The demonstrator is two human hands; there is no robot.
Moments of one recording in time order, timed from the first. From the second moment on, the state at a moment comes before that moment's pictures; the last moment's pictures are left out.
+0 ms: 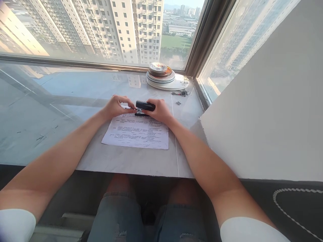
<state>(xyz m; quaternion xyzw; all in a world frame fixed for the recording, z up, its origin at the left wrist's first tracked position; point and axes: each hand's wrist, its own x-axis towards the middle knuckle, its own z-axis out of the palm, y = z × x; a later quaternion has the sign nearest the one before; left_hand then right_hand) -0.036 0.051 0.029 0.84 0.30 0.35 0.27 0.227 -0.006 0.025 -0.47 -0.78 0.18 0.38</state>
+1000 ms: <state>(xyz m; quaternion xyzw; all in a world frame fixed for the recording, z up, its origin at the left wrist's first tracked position) -0.068 0.056 0.035 0.84 0.34 0.30 0.31 0.228 -0.002 0.023 -0.47 -0.77 0.19 0.39</state>
